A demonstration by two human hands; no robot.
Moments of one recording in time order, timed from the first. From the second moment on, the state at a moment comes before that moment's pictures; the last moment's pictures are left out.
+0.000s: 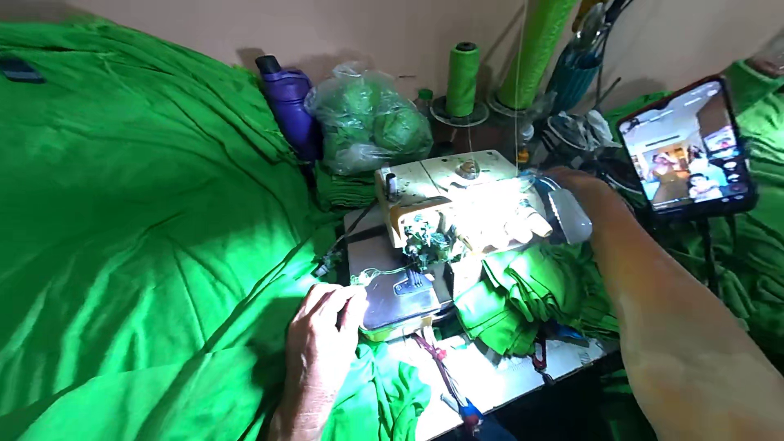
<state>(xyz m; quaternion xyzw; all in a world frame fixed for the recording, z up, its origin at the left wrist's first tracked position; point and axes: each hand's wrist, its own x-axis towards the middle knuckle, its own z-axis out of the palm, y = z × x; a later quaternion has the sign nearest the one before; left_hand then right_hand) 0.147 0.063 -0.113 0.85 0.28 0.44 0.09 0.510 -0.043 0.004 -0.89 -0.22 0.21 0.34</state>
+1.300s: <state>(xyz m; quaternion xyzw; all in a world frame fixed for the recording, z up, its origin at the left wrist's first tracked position) 0.148 0.059 -0.116 0.85 0.33 0.41 0.10 0.483 -0.062 -0.068 -0.76 -0.08 0.29 0.58</state>
